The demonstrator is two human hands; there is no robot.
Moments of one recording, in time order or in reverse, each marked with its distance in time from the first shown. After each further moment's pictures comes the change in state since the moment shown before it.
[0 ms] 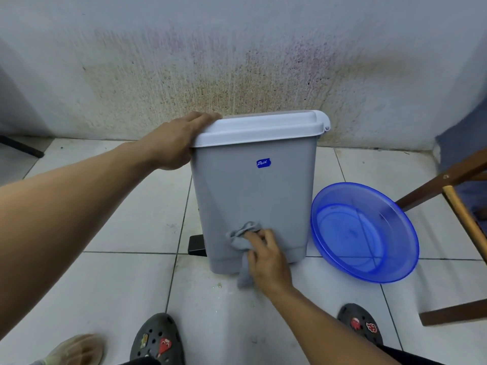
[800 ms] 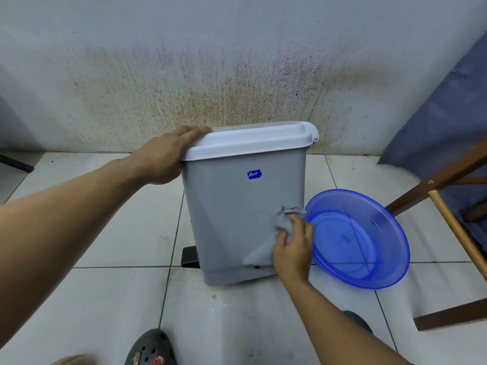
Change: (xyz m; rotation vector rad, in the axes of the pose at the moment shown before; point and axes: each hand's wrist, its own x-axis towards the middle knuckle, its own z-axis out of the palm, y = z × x) left_hand 0.000 0.000 0.003 0.013 0.021 0.025; right_hand 0.030 0.025 -0.042 0.241 0.548 0.316
